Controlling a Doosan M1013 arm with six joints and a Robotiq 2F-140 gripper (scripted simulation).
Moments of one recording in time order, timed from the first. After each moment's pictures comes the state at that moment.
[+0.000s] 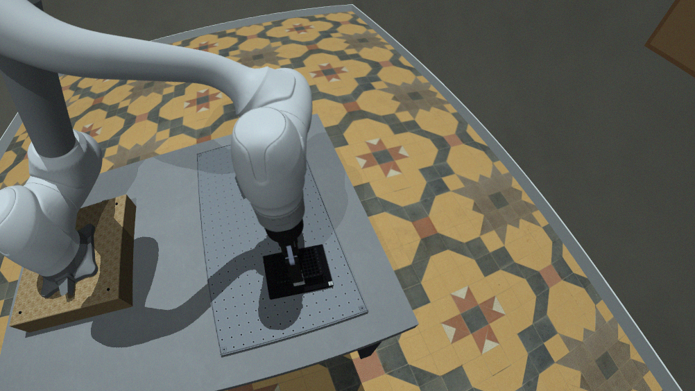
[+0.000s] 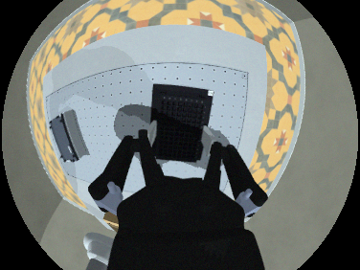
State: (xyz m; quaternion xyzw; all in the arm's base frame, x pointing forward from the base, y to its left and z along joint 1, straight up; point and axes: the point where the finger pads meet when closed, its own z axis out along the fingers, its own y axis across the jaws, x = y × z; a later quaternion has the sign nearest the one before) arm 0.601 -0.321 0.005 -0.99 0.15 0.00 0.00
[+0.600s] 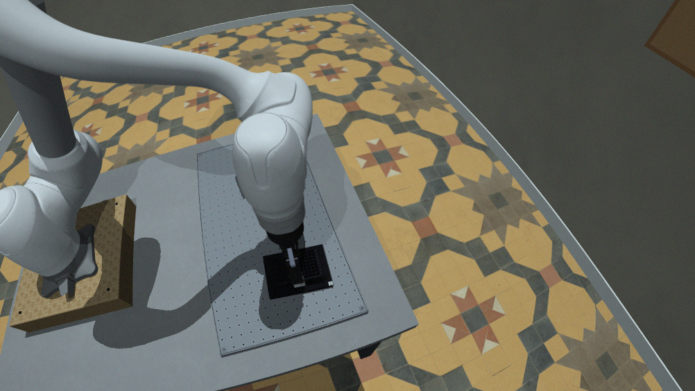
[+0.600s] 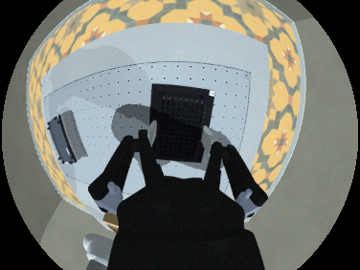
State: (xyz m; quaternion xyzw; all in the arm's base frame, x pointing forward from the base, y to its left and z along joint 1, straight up) arm 0.601 -0.321 -0.005 -0.99 0.15 0.00 0.00
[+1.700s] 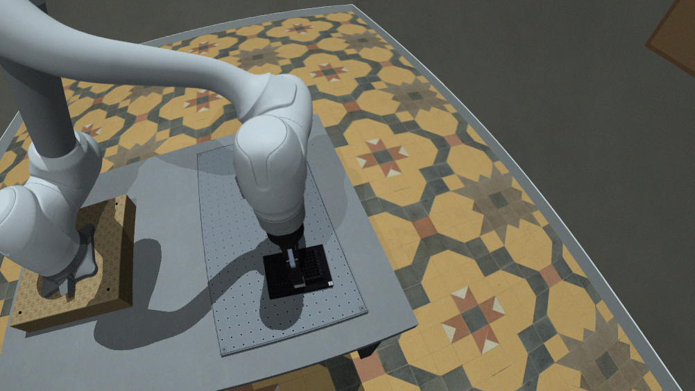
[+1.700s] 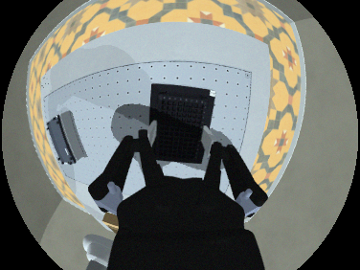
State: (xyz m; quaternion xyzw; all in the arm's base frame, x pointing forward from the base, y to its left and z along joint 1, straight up) arm 0.601 -0.321 -0.009 -0.99 0.15 0.00 0.00
